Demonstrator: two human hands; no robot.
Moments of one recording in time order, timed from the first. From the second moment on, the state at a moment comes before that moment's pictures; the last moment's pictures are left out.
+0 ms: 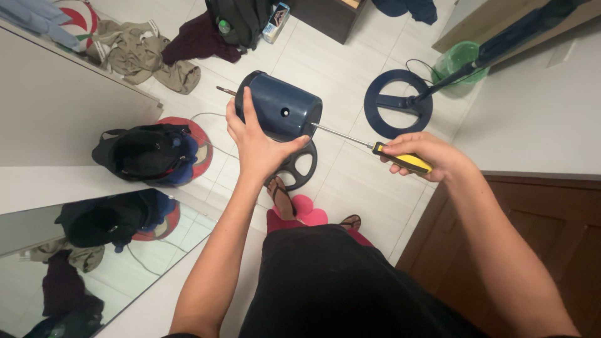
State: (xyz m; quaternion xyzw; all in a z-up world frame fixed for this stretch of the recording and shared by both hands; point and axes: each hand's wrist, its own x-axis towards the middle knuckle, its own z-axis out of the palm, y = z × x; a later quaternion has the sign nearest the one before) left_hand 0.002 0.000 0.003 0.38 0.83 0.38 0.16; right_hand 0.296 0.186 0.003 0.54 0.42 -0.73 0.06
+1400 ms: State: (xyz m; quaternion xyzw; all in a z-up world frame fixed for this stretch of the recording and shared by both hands) left_hand -0.027 -0.010 -0.007 0.44 0.78 0.39 0.19; right_hand 0.279 0.169 0.015 0.45 0.45 -0.75 0.18
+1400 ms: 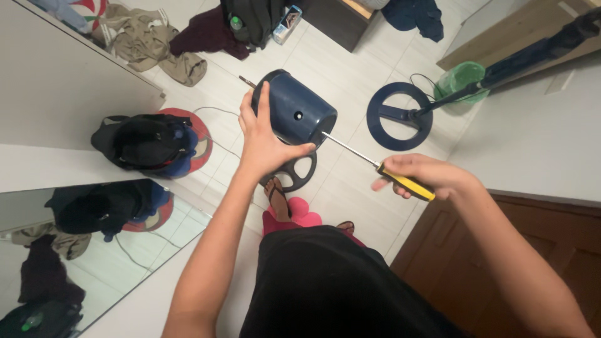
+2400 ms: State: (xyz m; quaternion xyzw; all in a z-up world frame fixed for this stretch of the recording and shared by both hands) left_hand -0.023 -0.005 -0.004 0.44 0.78 0.39 0.19; right_hand 0.276 0.116 0.047 0.47 0.69 -0.53 0.10
